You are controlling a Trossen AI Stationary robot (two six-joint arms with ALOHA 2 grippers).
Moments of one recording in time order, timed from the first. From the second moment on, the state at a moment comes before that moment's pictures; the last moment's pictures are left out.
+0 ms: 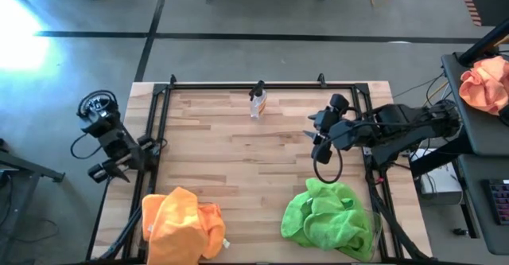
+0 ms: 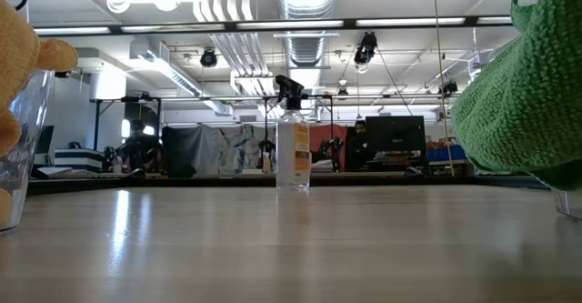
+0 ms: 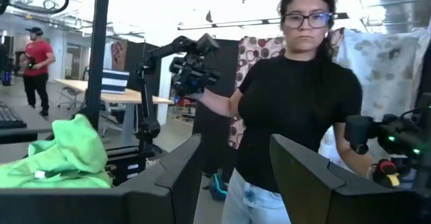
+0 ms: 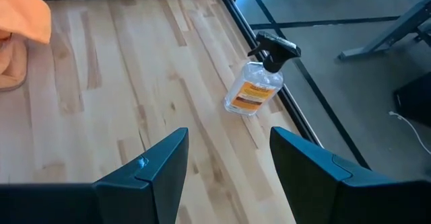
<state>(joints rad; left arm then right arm) -0.86 0.00 0.52 -0.26 -0.03 -0.16 0.27 1.33 1.63 -1.15 0.60 0.30</state>
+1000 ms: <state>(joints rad) -0.86 0.00 0.11 0.35 -0.03 -0.14 0.27 1.33 1.62 -1.15 0.60 0.30</state>
